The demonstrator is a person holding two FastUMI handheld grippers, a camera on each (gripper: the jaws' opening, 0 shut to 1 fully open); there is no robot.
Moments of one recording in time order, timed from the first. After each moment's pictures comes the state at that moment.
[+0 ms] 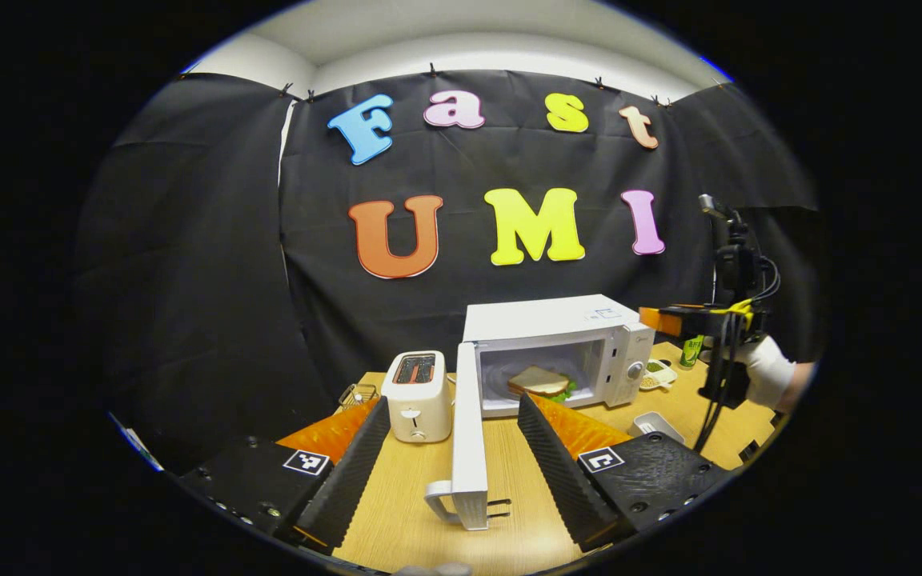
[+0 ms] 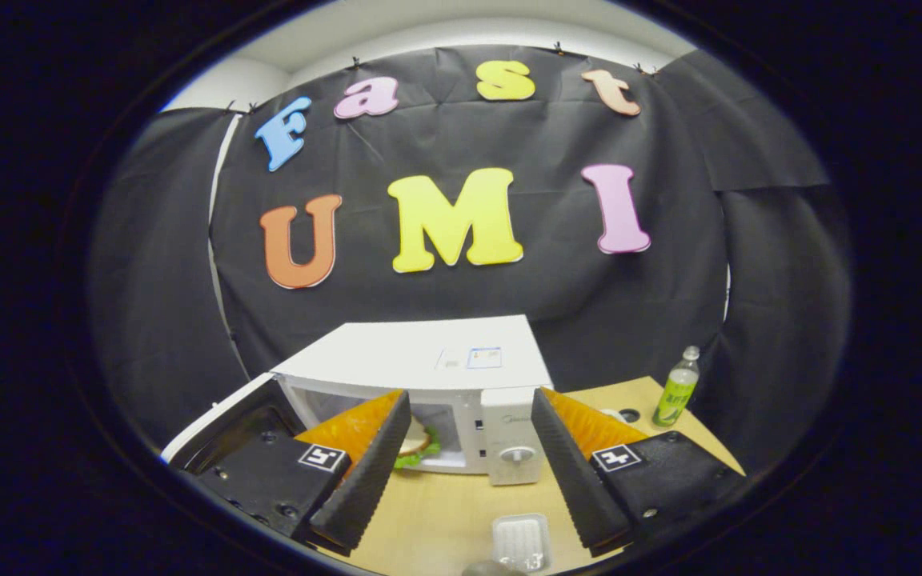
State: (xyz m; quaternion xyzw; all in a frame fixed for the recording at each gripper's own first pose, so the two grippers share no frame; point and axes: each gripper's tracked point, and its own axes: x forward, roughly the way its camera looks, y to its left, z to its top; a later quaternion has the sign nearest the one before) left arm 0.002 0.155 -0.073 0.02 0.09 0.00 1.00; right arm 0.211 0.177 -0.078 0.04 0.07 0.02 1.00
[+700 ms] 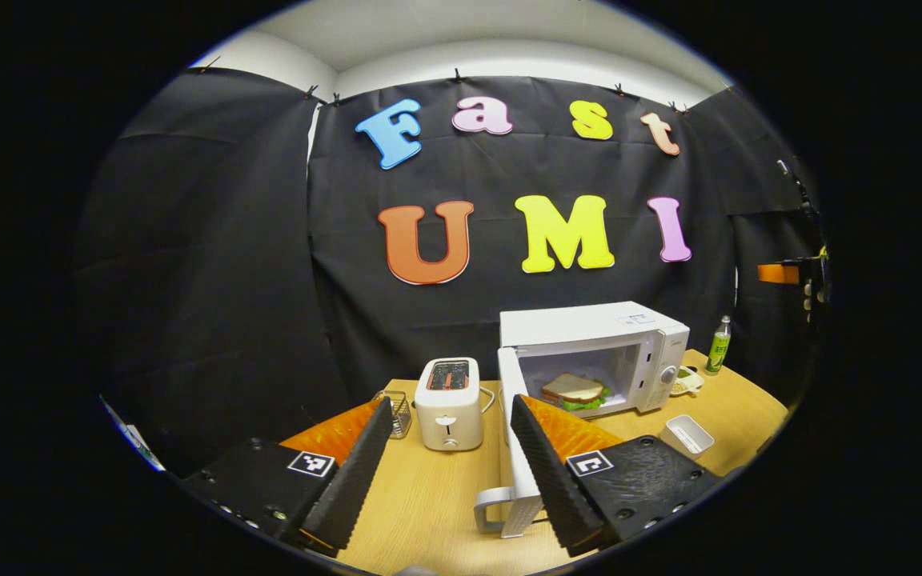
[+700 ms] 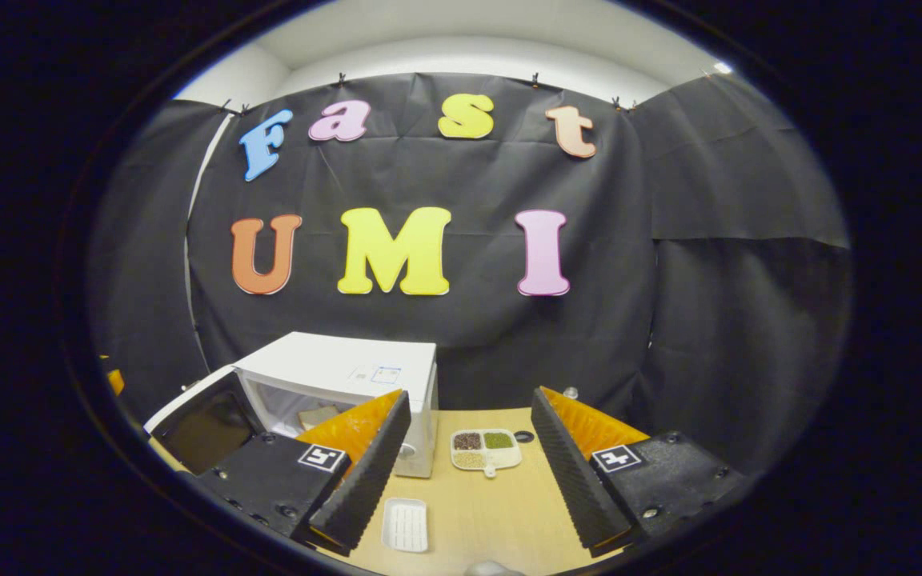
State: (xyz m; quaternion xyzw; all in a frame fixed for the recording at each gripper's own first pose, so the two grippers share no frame) left arm 0.011 0.213 -0.087 0.02 0.08 0.05 1.00; right arm 0.122 0.056 -0.021 -0.01 0.05 -0.06 1.00
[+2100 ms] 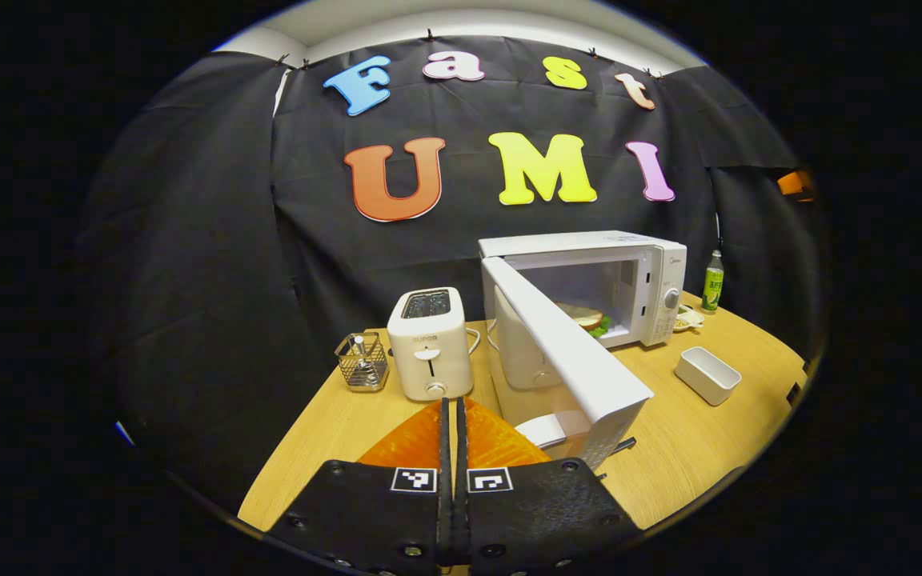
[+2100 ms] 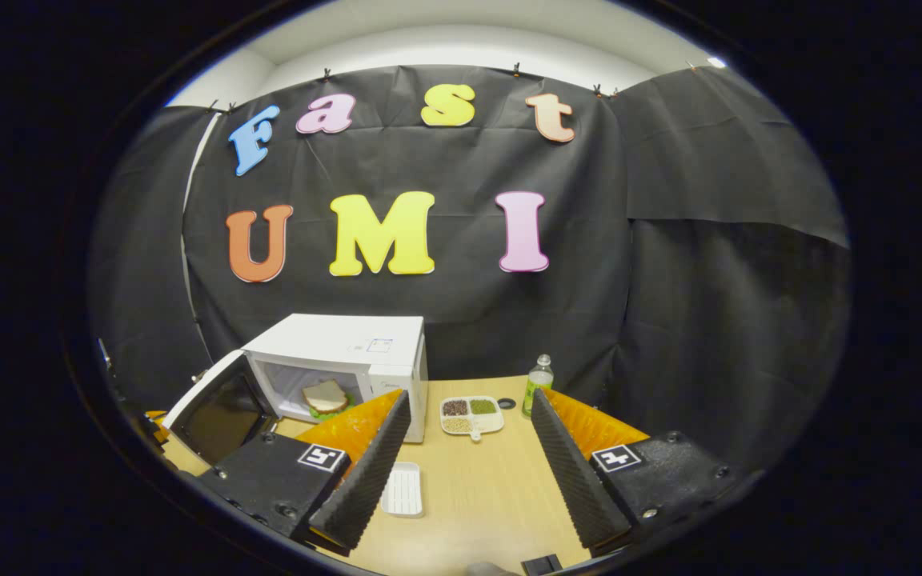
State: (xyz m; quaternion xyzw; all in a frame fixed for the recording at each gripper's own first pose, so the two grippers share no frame) left arm 0.043 0.196 -0.219 0.03 0.15 -0.02 0.99; right arm 0.053 0.044 -0.029 0.01 0.11 -0.08 0.99
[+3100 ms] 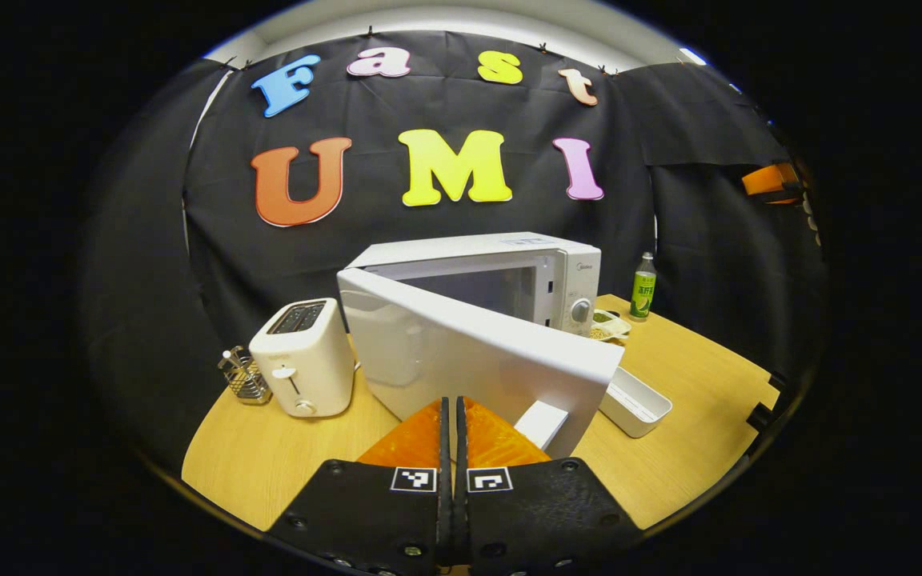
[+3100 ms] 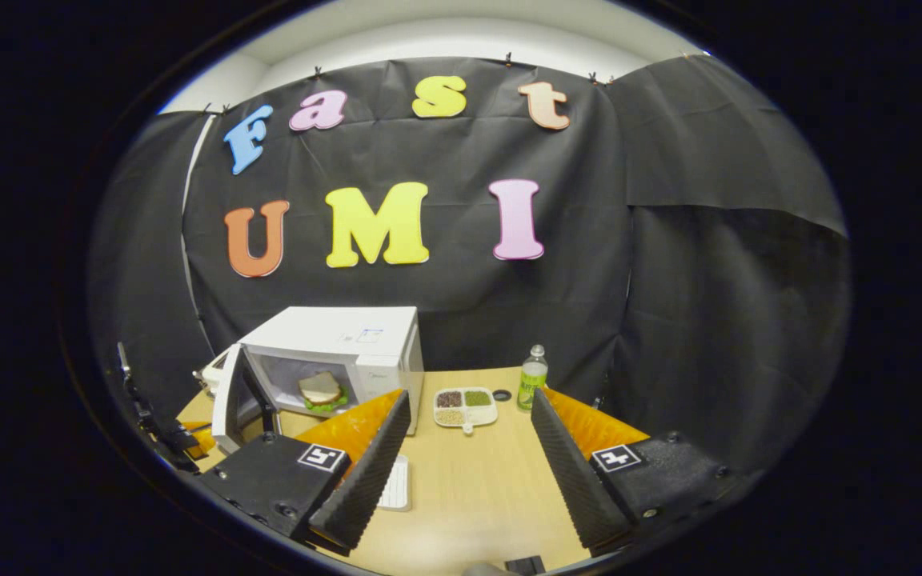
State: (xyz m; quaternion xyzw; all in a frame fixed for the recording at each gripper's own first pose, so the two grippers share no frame) left arm 0.078 0.028 -0.218 0.03 0.15 -0.14 0.98; right arm 0.052 0.004 -0.036 0.02 0.12 -0.06 0.99
